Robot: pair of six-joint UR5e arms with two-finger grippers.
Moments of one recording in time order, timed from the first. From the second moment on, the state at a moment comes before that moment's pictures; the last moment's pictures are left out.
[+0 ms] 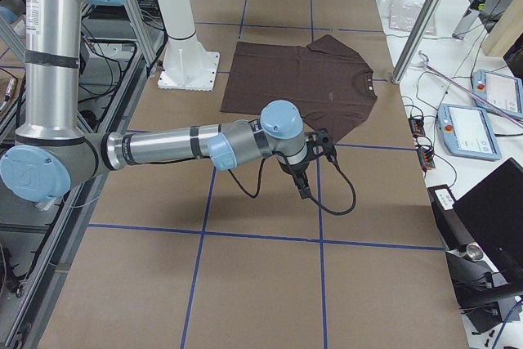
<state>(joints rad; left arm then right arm) -1.58 -1.43 -1.87 -2.09 -2.35 0.00 1.54 -1.65 1.84 -1.32 2.42 0.05</state>
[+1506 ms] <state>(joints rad) -1.57 -1.43 -1.87 -2.11 -2.35 0.00 0.89 -1.20 1.40 -0.72 1.78 1.02</state>
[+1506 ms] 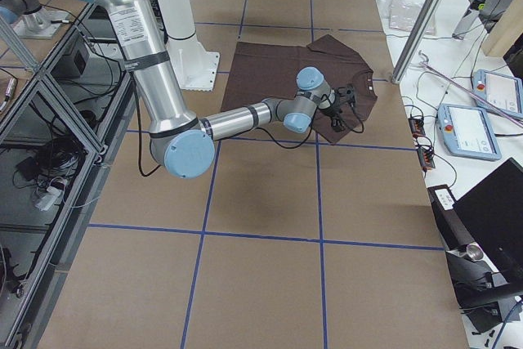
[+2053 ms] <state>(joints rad) -1.57 -1.42 -1.87 -2.11 -2.35 0.00 0.83 -1.19 1.31 -0.72 1.68 1.01</state>
